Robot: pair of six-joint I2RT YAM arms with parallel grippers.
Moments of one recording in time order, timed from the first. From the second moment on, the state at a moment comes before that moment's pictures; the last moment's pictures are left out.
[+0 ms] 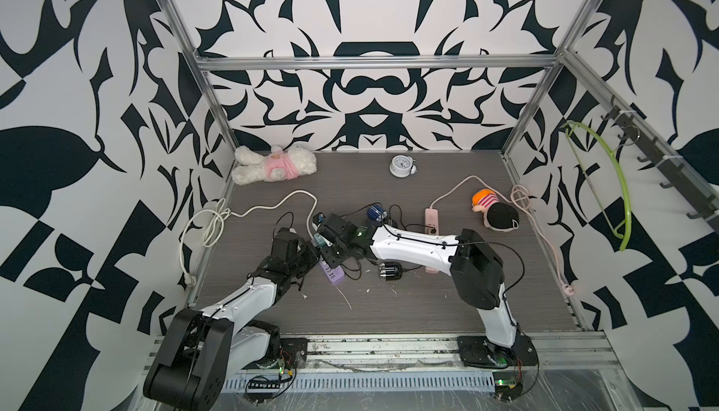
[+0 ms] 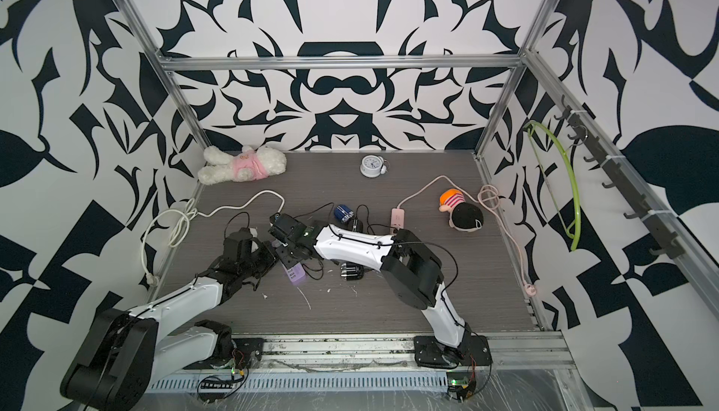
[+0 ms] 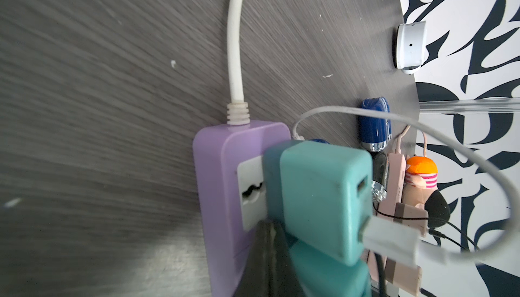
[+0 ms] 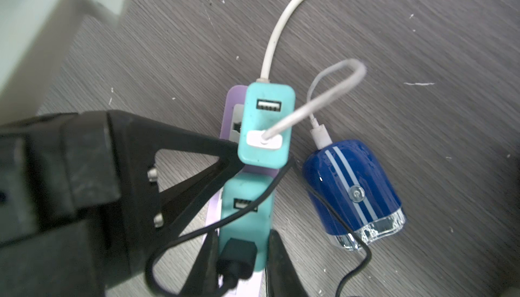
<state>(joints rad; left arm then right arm) -0.30 1.16 0.29 0.12 0.23 -0.98 1.09 2.06 1.64 -0.57 0.06 0.34</state>
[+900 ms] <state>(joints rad) -0.30 1.23 0.29 0.23 0.26 -0.98 0.93 1.88 1.67 -0.67 0.09 0.22</state>
